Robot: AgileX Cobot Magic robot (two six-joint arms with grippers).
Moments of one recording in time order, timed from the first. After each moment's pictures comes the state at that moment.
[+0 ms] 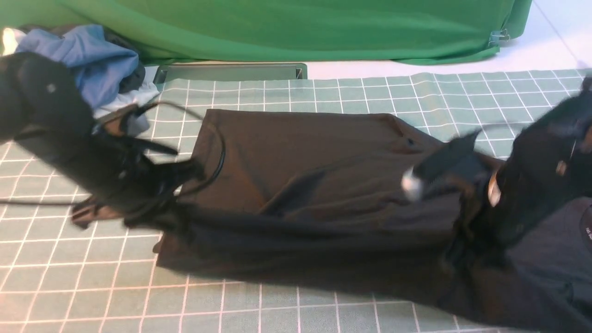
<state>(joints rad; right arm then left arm) 0.48 1.57 -1.00 -0.14 0.86 0.01 -0.18 1.56 -1.06 -0.33 0.89 -0.21</state>
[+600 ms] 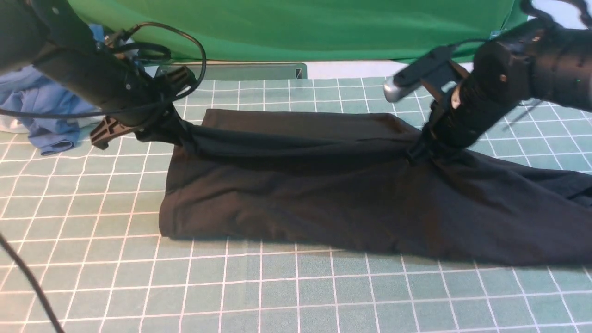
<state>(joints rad) 0.37 1.88 -1.39 -0.19 0.71 -0.01 -0.05 1.83 -1.42 -0.43 0.84 -0.17</state>
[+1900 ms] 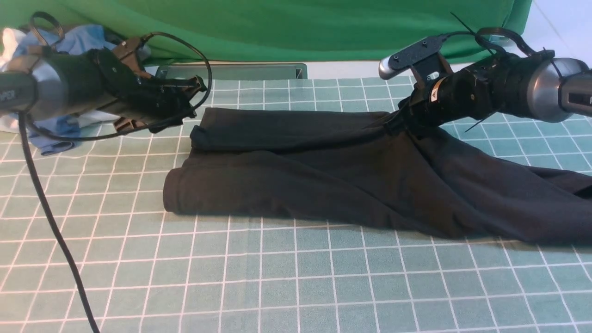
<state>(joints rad) 0.28 2.12 -1.50 -0.19 0.30 0.06 -0.06 2.05 -1.41 -0.42 0.27 -0.02</state>
